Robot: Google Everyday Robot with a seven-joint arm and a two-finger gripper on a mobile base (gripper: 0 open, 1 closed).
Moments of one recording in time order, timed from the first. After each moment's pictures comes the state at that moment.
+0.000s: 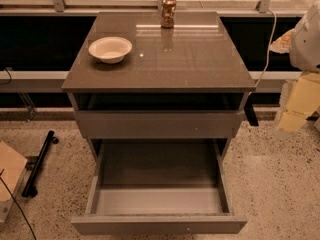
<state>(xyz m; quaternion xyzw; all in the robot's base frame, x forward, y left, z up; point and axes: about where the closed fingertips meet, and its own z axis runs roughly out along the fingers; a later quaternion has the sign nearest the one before) 0.438 -0.217 0.976 -0.60 0.78 -0.03 0.16</state>
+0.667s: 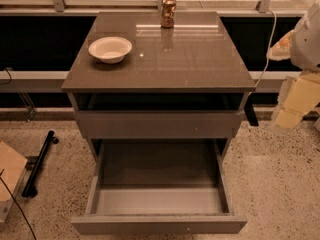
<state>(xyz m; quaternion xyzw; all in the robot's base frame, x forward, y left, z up) 0.438 -0.216 0.979 -0.60 0.78 -0.04 0.16</state>
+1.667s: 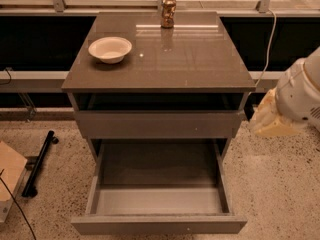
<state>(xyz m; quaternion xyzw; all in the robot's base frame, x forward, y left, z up) 0.417 -0.207 0.903 -0.64 0.75 0.02 0.17</state>
